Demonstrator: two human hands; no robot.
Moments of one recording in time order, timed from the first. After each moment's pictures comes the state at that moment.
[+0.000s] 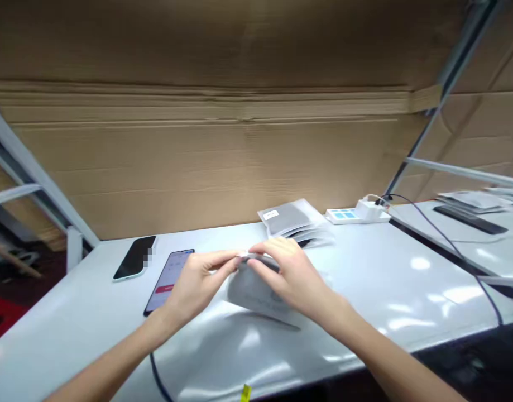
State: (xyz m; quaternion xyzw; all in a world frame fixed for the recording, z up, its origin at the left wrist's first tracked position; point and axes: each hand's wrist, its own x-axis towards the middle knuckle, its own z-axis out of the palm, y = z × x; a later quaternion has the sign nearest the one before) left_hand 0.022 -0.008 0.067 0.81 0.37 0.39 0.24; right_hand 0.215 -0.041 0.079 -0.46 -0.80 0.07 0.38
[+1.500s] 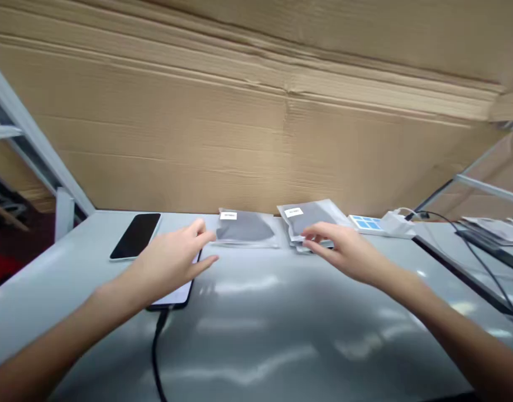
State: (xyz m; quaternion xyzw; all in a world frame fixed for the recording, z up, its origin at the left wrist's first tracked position) left_hand -0.068 0.052 0.056 0.88 0.44 0.13 -0.10; right_hand 0.269 0.029 0.088 -0.52 -0.83 0.07 0.17
